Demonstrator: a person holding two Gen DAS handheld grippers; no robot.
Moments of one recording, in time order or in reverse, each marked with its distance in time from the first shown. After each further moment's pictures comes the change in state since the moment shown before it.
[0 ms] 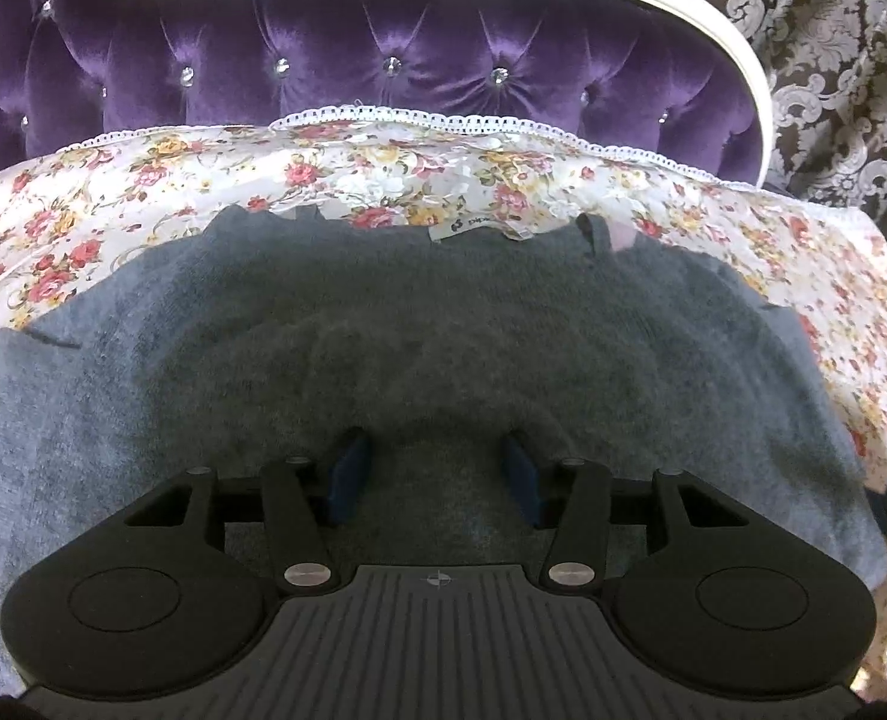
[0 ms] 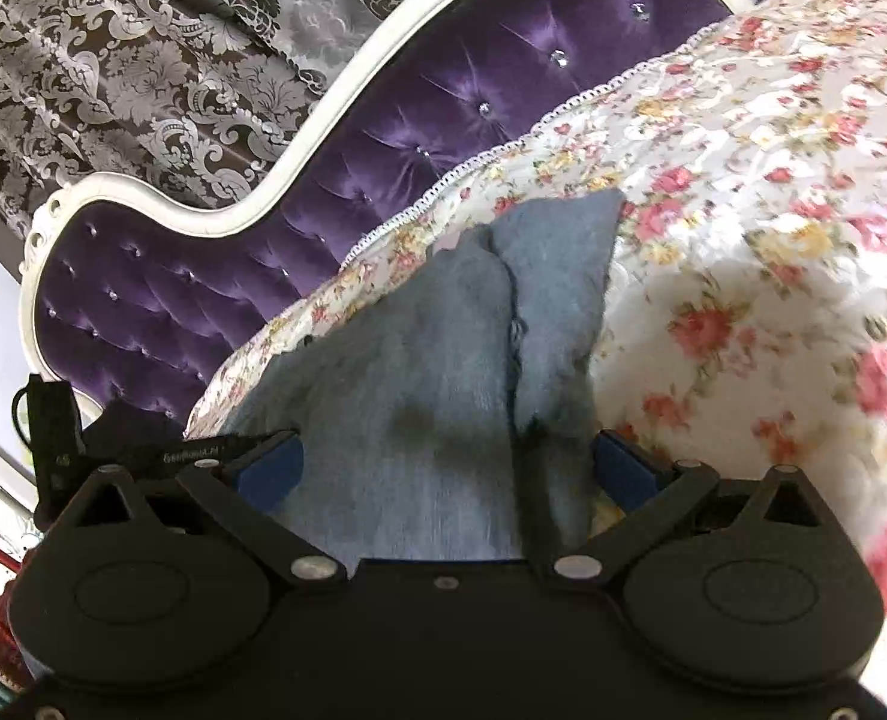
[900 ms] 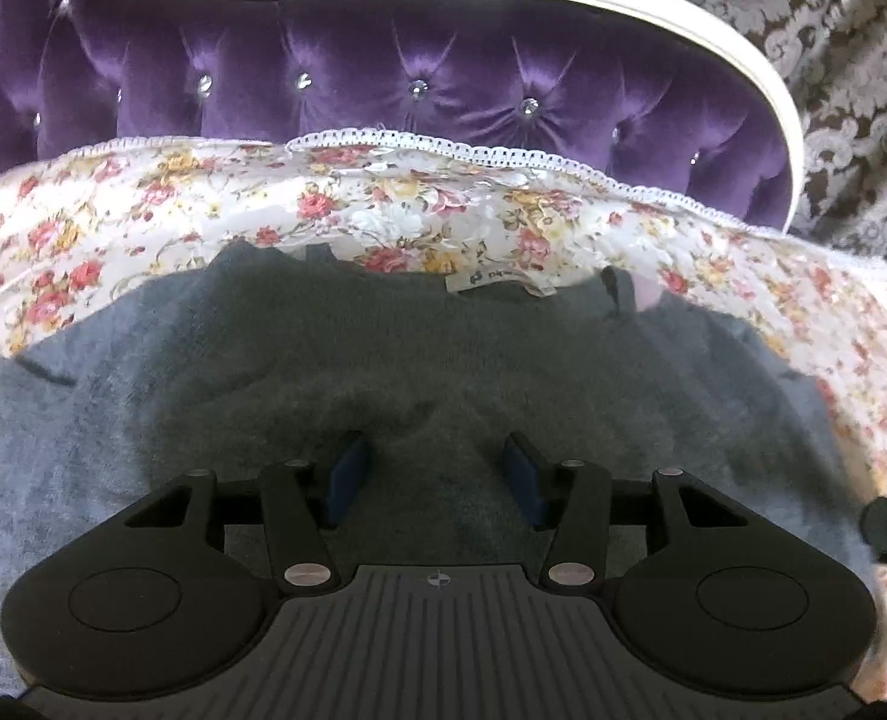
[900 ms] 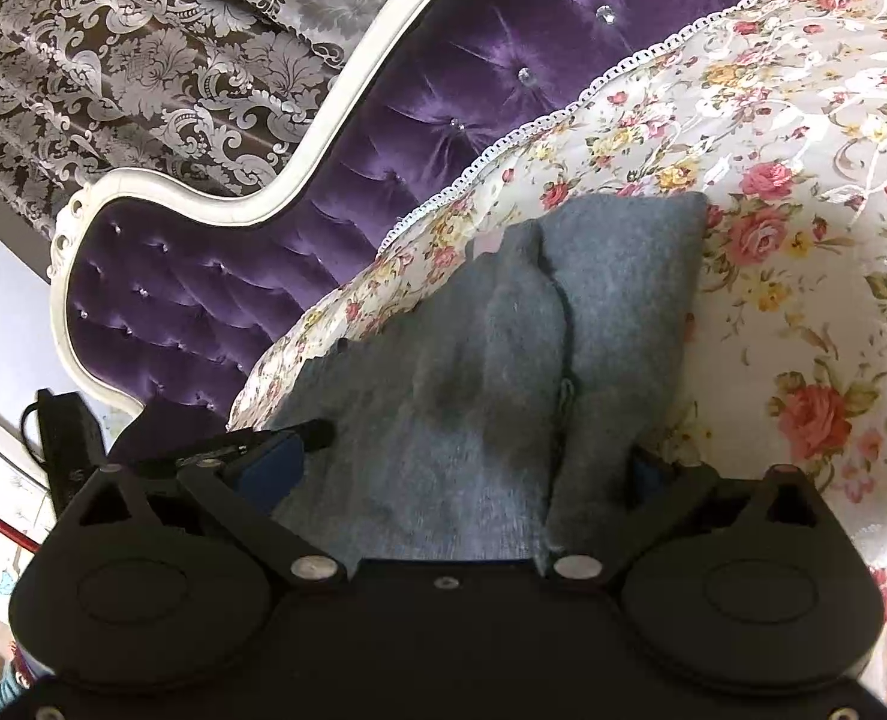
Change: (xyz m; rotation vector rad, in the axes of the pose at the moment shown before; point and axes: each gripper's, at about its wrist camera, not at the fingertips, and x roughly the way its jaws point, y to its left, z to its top) left arm 0.015 -0.001 0.021 -0.050 -0.028 0.034; right arm 0.033 0.002 0.032 0.043 0.096 0.108
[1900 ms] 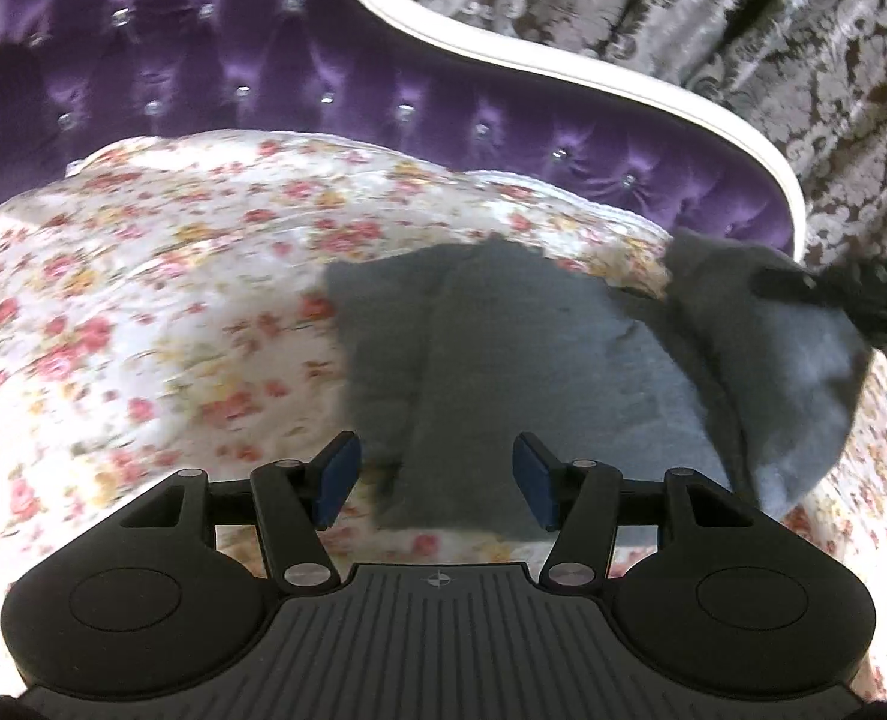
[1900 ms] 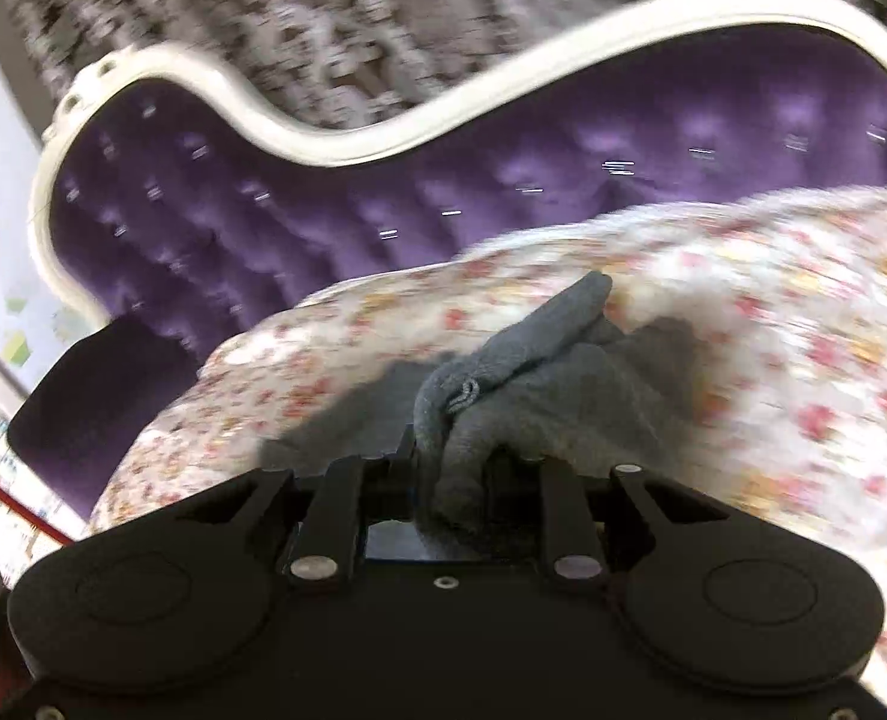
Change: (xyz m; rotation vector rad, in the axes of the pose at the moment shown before) left arm -0.140 0.151 -0.069 -0.152 -0.083 -0.022; right arm 0.060 0.182 0.014 -0.316 0.037 -0.170
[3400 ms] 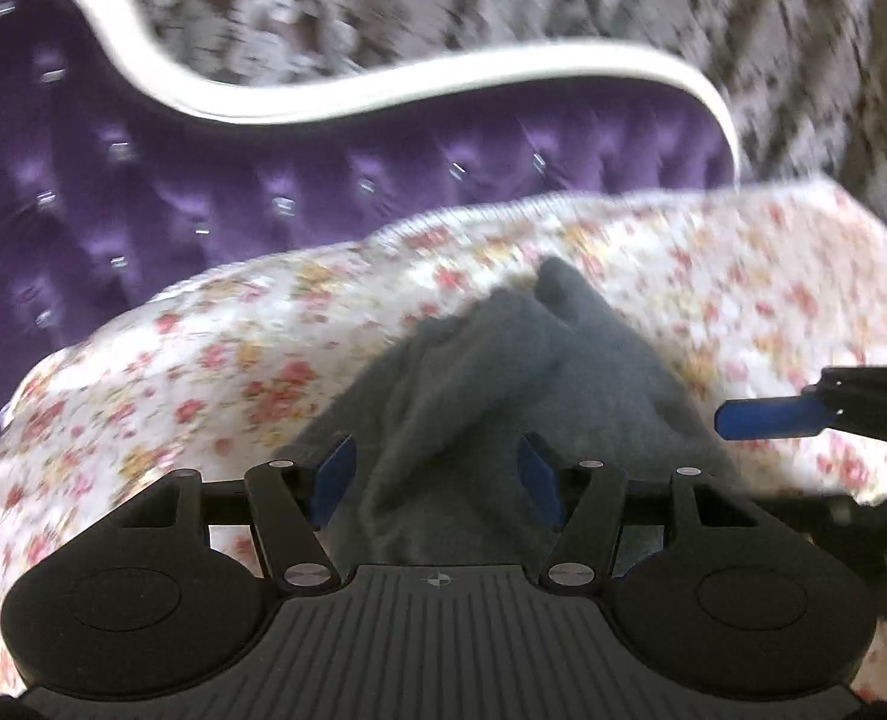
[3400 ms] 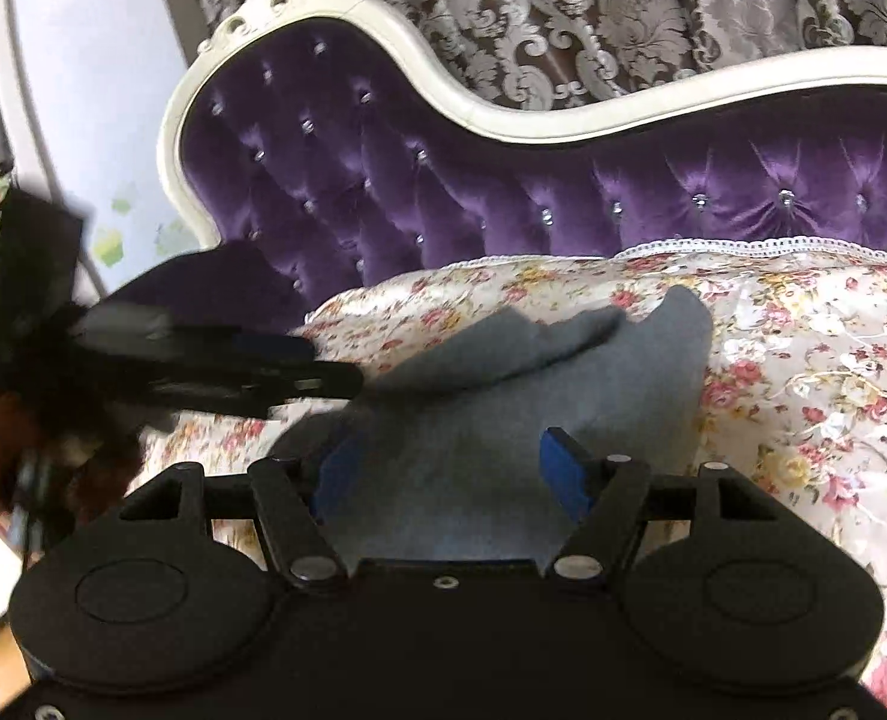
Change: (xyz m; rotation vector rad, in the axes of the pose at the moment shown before) left arm 0.049 -0.050 0.061 0.481 0.002 -0.022; right arm 0.017 0.057 -0.075 -0.237 -0.090 0.143
